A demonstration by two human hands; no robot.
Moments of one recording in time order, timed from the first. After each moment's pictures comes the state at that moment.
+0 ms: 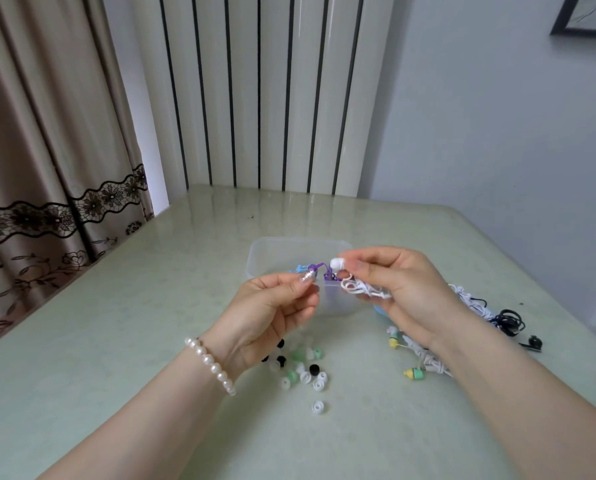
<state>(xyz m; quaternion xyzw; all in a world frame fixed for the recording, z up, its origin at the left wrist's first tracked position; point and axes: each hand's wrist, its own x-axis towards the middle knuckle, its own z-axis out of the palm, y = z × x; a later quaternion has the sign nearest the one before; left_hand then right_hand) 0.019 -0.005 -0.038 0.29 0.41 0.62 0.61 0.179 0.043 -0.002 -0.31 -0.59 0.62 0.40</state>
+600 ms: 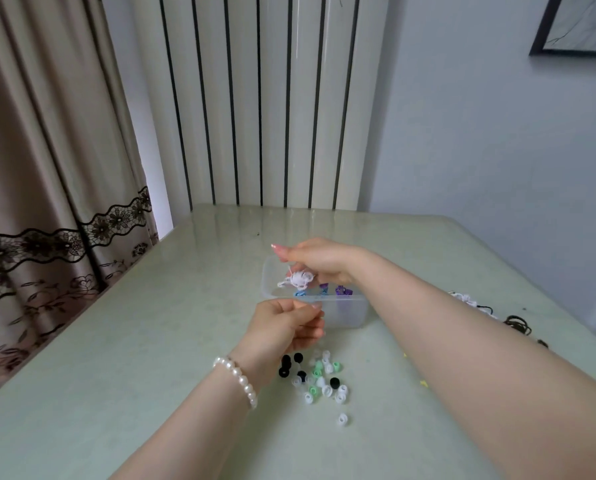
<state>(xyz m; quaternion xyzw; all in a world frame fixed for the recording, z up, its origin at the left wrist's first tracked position) 0.006 0.002 -0.055 0.37 0.52 0.56 0.53 0.073 0.119 0.004 -0.44 -0.74 0.50 0.10</state>
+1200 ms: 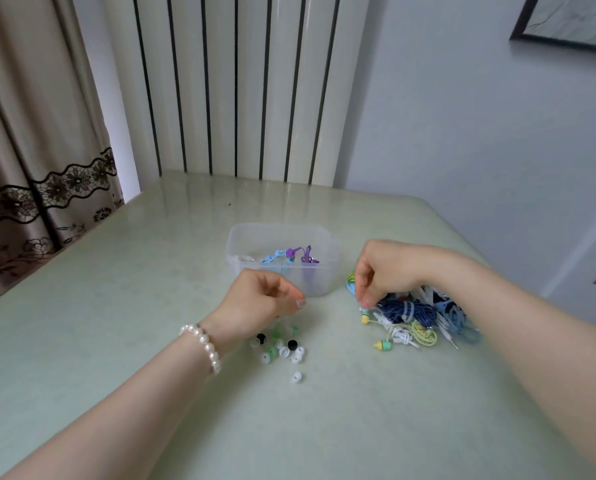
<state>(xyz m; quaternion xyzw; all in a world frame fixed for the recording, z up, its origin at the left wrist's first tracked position) 0.023 -0.003 -0.060 0.52 0.57 0.48 0.42 0.205 0.083 0.017 -0.46 -0.87 0.18 -0.10</state>
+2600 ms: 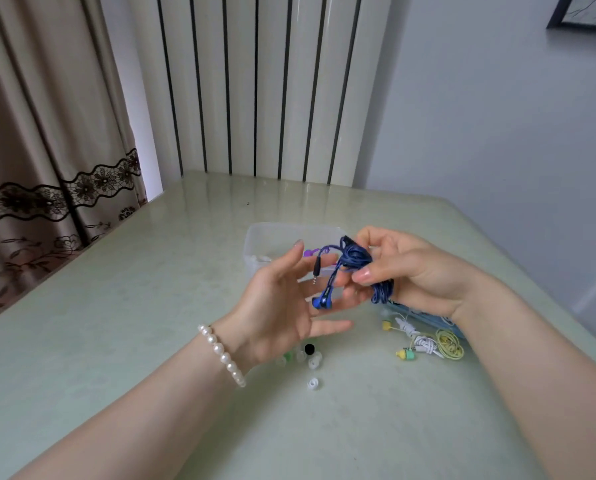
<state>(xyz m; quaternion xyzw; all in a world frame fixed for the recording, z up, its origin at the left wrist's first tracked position) 0.034 -0.012 -0.040 0.30 0.33 0.53 0.72 0.199 0.054 0.012 -0.24 -0.65 0.69 0.21</state>
